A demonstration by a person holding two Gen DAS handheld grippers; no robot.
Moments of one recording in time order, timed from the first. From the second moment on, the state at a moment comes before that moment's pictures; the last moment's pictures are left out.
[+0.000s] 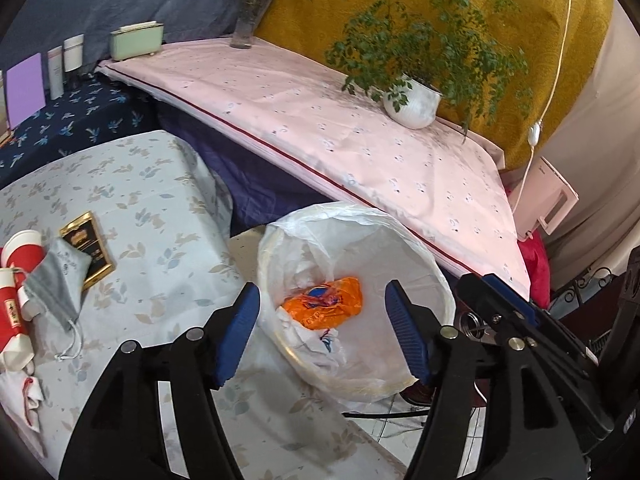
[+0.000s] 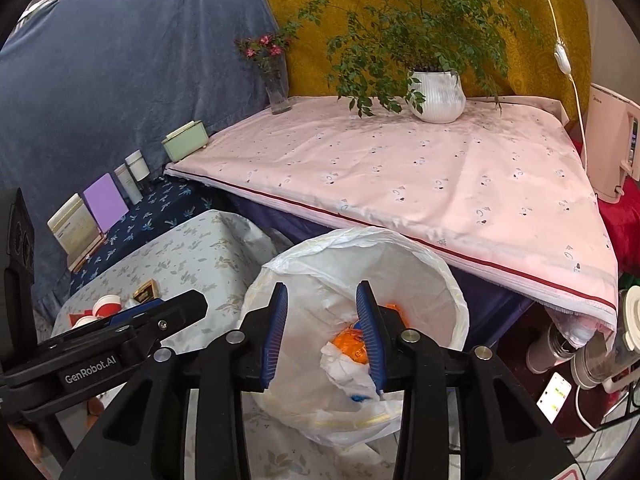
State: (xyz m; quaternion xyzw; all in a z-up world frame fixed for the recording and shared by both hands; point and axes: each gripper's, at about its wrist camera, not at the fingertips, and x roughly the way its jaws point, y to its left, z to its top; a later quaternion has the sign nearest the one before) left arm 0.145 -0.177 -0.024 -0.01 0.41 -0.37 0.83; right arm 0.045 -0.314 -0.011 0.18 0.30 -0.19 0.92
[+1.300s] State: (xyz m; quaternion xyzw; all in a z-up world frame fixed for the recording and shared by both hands) left arm 0.142 0.160 -0.061 -0.11 0.43 -0.04 0.89; right arm 0.105 -0.042 -0.020 0.06 0.37 0.04 0.93
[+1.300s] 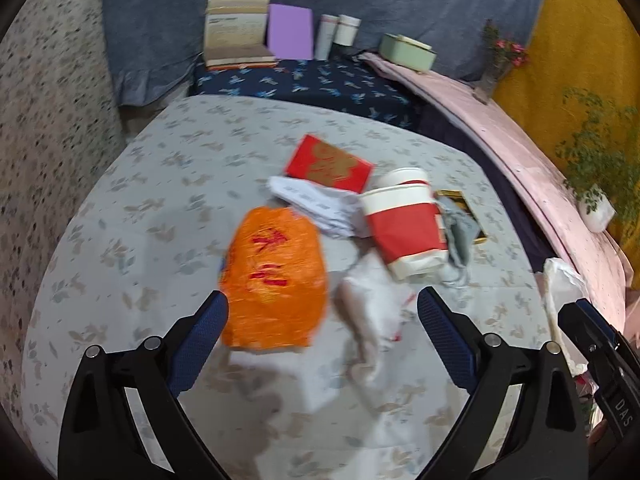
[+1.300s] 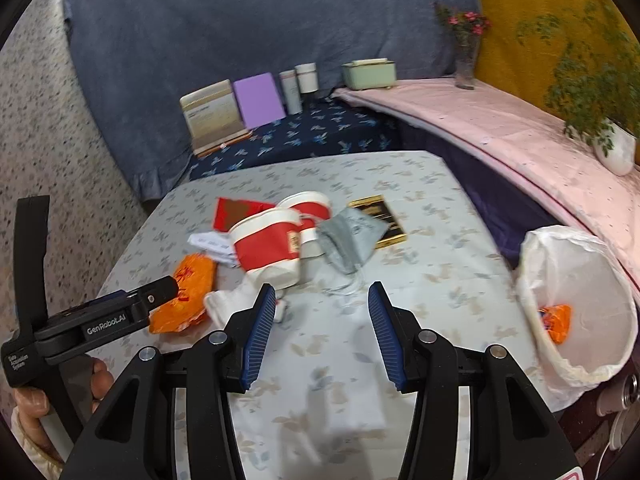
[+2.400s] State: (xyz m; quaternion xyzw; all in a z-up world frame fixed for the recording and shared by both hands) left arm 0.184 0.189 -0.130 -0.15 0.52 -0.06 0.84; right arm 0.164 0.064 -0.120 0.00 0.48 0.12 0.87
